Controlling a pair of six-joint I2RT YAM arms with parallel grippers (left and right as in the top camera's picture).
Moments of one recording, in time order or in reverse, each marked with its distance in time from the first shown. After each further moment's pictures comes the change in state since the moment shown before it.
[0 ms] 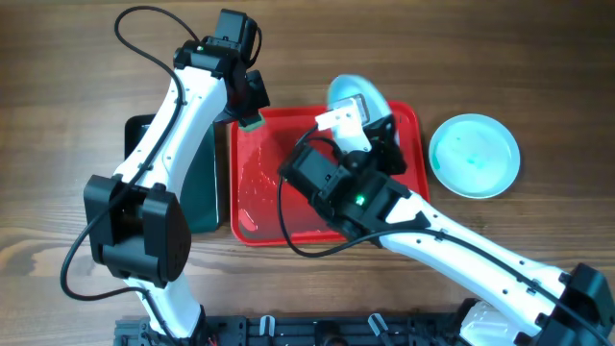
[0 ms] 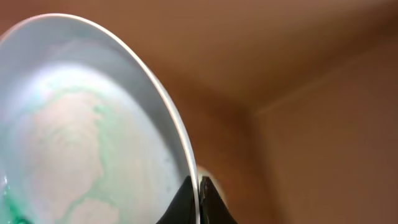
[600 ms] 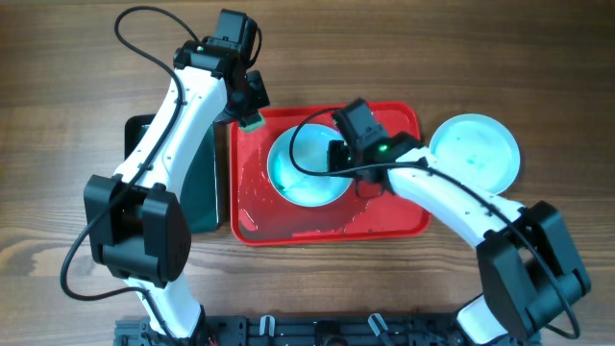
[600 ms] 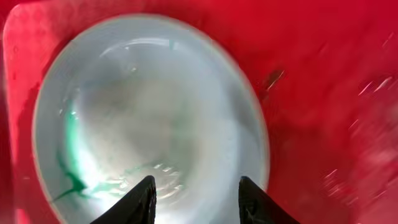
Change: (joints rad) left arm 0.000 0.000 0.000 -0.002 0.000 0.000; right arm -0.381 0.200 -0.156 0.348 -1.212 0.227
